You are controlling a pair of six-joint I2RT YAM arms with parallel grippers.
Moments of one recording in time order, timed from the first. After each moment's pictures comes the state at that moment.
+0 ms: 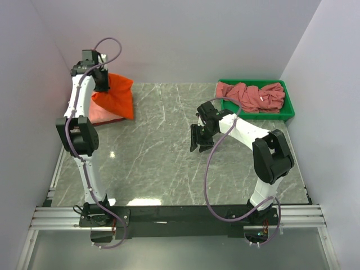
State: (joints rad) left arm 0.07 2.18 2.24 -0.93 0.02 0.00; right arm 0.51 1.78 1.28 -0.75 -0.27 0.46
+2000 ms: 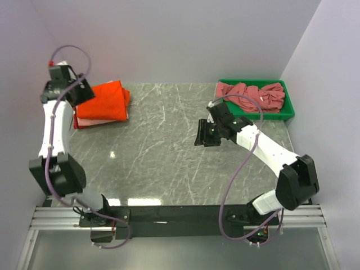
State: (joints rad) left arm 0.26 1.64 1.69 -0.75 -0.06 -0.26; right arm 0.51 1.47 1.15 -0.66 -0.20 0.53
